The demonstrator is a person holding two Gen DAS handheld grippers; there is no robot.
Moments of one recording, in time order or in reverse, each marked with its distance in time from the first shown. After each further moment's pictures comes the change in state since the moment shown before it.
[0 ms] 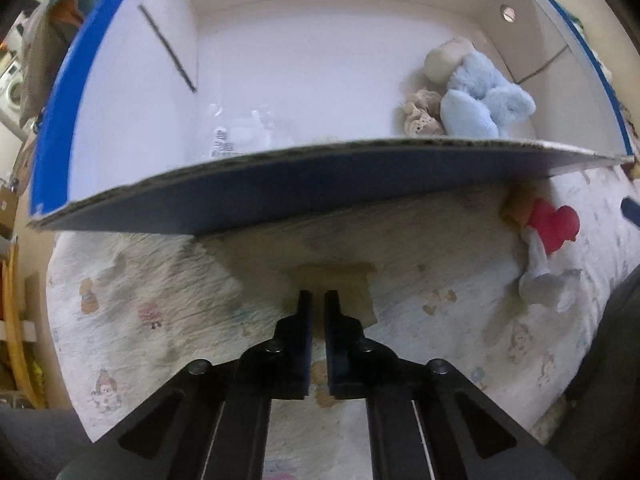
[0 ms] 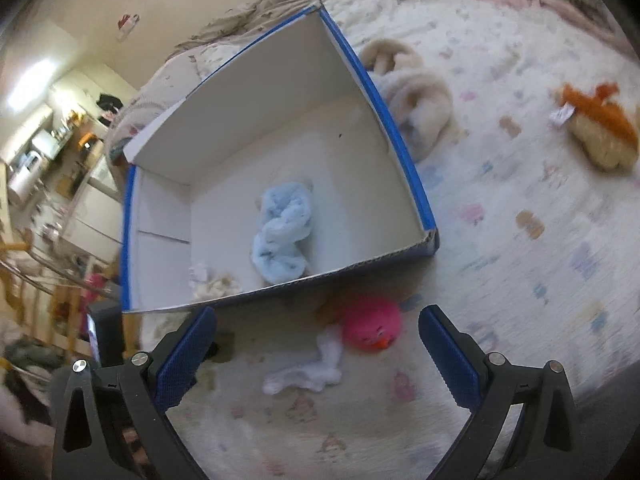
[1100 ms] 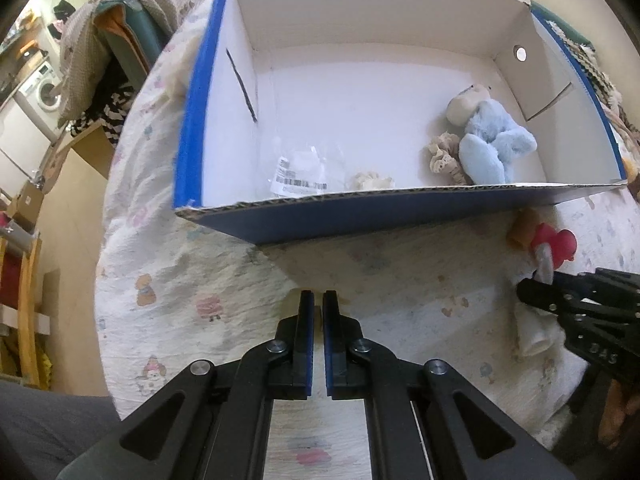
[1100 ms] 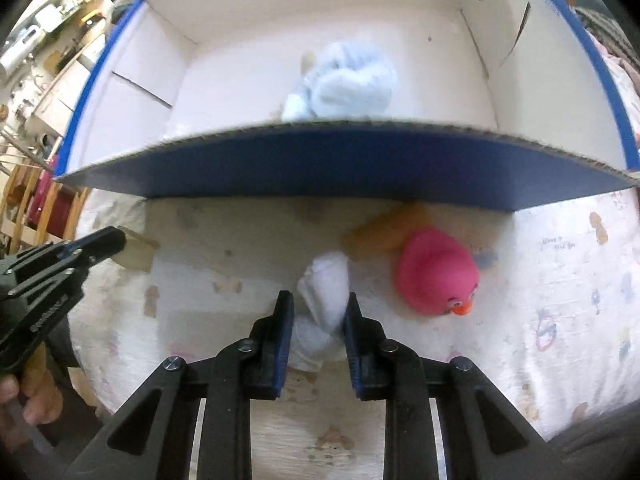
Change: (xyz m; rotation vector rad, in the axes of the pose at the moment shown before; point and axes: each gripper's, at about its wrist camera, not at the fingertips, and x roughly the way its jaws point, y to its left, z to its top) left arm -0.040 0.016 -0.013 -0.037 -0.111 0.091; right arm 0.094 0.068 -0.054 -0.318 0.242 -0.187
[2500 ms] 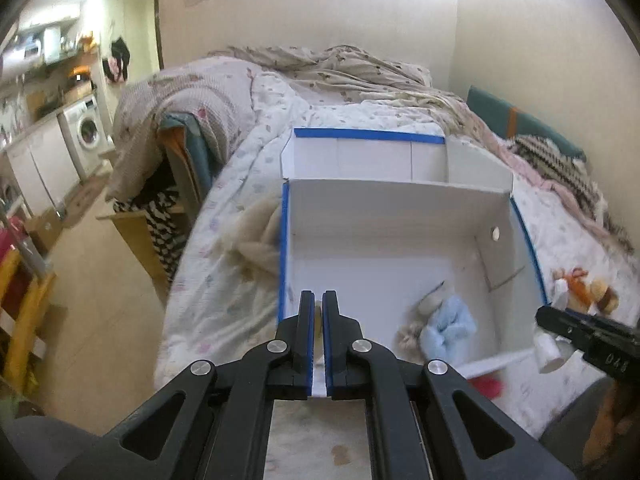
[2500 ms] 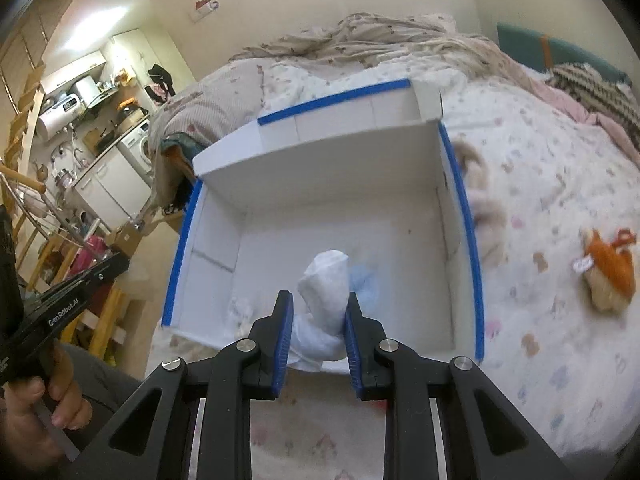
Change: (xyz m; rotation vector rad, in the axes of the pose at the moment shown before) left arm -0.140 0.027 0.072 -0.143 -0.394 -0.008; right arm -0.147 -0.026 0.058 0.027 -0.390 0.094
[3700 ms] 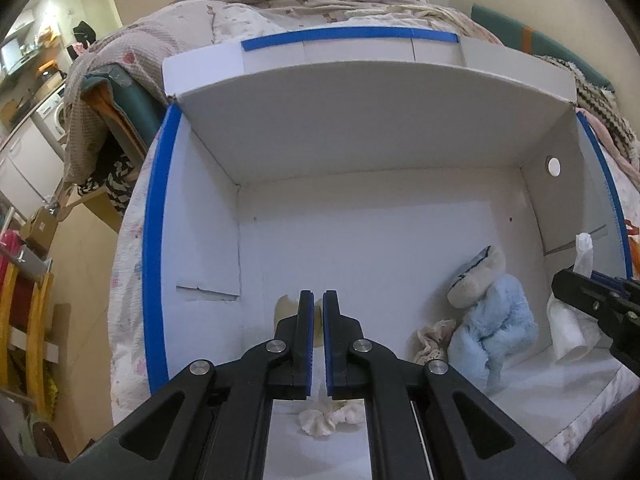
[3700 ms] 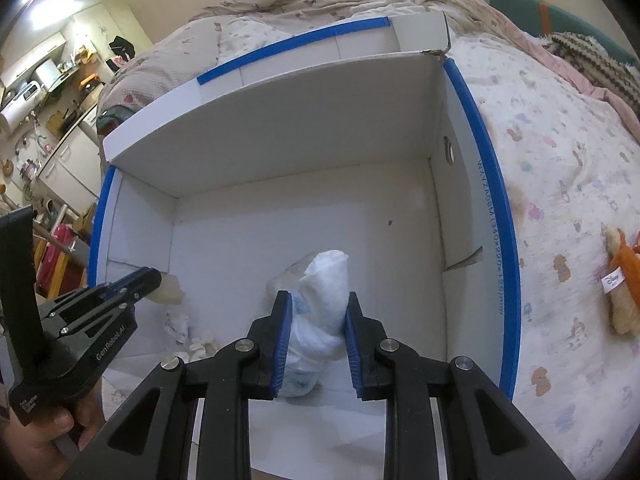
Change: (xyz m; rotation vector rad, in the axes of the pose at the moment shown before) left arm 0.158 -0.052 -0.003 0.124 0.262 0.058; right arm 0.097 -0.034 0.022 0.043 0.167 -0.091
